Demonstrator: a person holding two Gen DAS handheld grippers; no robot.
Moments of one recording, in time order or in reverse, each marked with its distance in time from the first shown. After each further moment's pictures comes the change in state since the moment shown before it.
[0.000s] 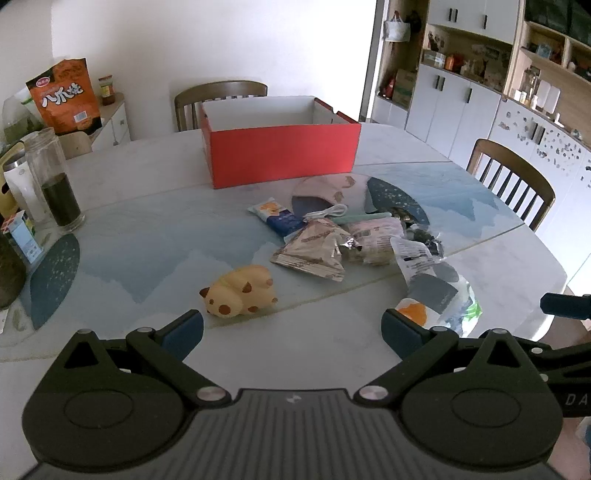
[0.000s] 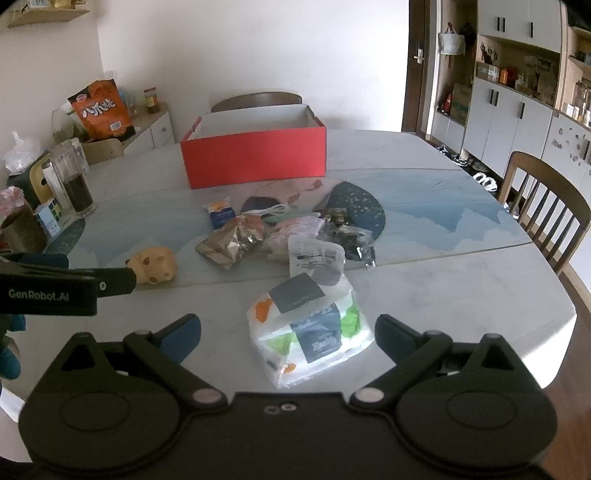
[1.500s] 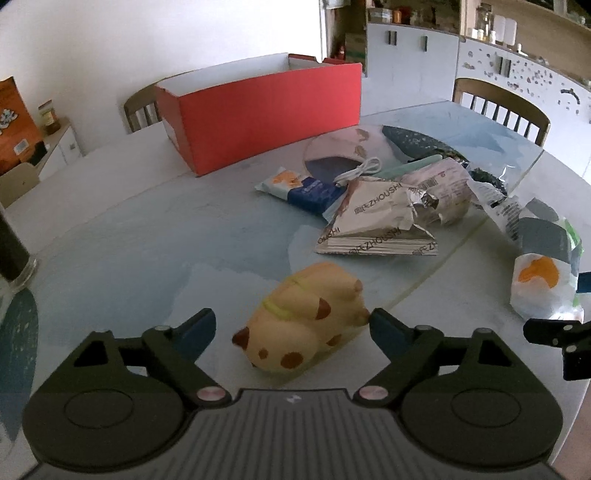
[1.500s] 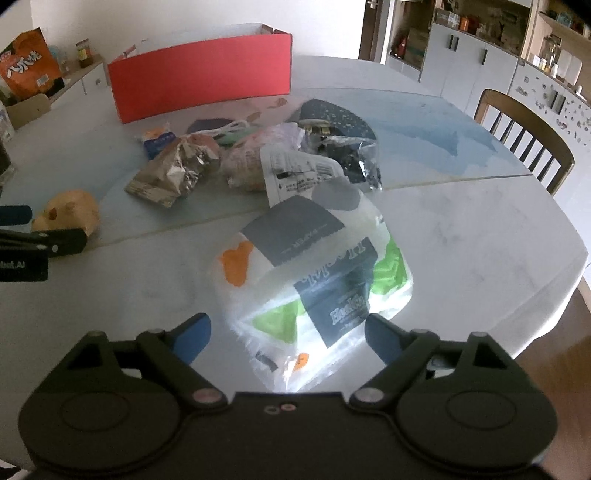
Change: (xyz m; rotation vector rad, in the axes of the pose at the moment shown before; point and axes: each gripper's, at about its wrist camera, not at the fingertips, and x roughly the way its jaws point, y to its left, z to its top) left arm 0.127 0.061 0.003 0.249 0.042 -0.067; right arm 0.116 0.016 -0.024 0.088 0.178 -0.182
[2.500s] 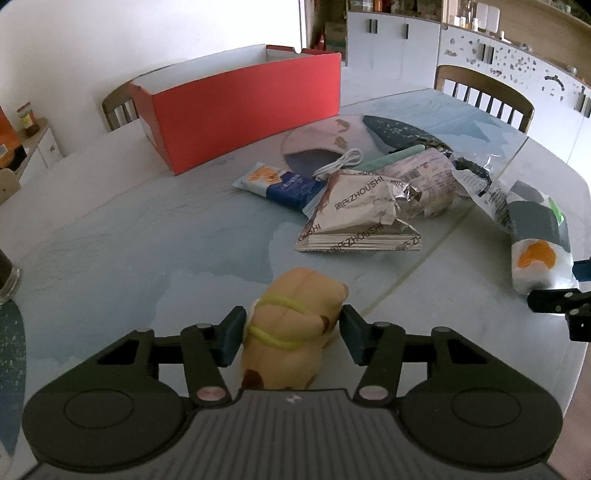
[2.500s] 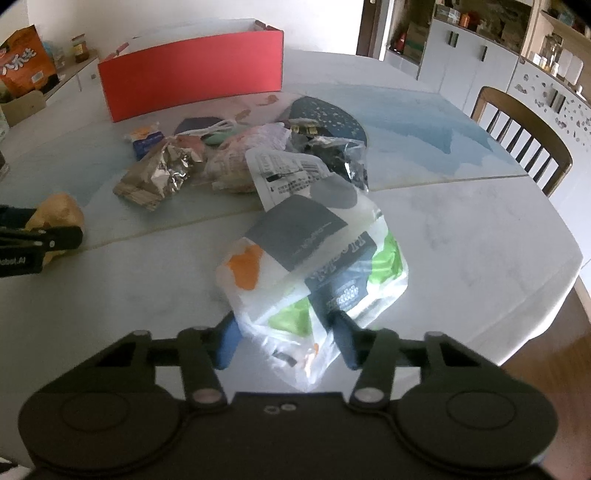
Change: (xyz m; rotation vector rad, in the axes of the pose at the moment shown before) left arm 0.005 -0.006 0.006 0.035 0.037 -0.042; right arm -0.001 -0.011 0.008 -0.012 0.025 -0.010
